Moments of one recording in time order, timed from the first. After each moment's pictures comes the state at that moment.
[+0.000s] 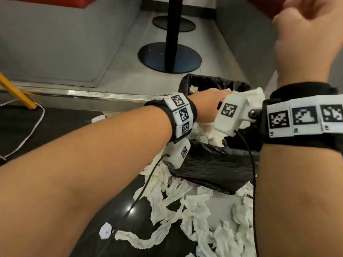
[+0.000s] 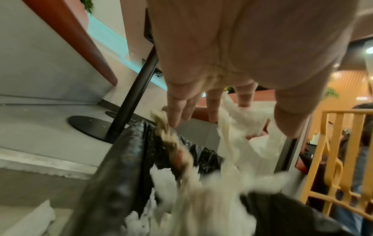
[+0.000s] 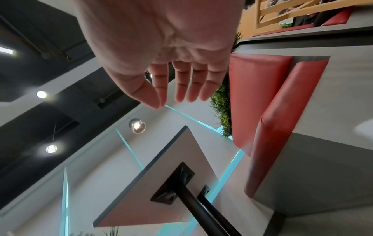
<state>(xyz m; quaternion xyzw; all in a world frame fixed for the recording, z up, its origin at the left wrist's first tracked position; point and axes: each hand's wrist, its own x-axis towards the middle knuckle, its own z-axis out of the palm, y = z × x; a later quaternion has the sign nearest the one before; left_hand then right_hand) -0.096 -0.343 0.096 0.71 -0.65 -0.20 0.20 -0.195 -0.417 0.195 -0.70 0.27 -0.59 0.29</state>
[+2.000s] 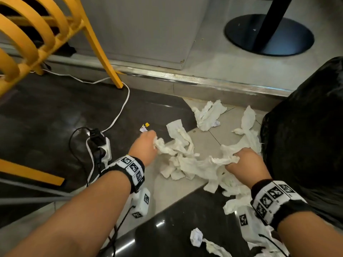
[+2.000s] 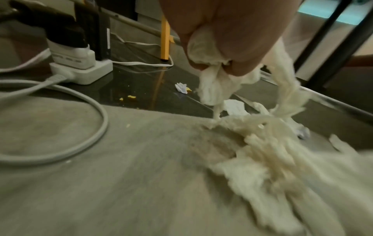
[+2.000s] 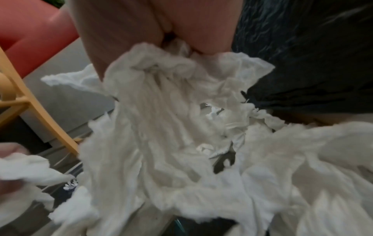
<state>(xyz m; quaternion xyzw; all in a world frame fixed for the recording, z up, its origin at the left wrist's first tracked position) 0.123 0.003 -0.138 0.95 -0.23 -0.11 0.19 -0.054 -0.233 -0.110 -0.90 0.32 0.07 0.29</state>
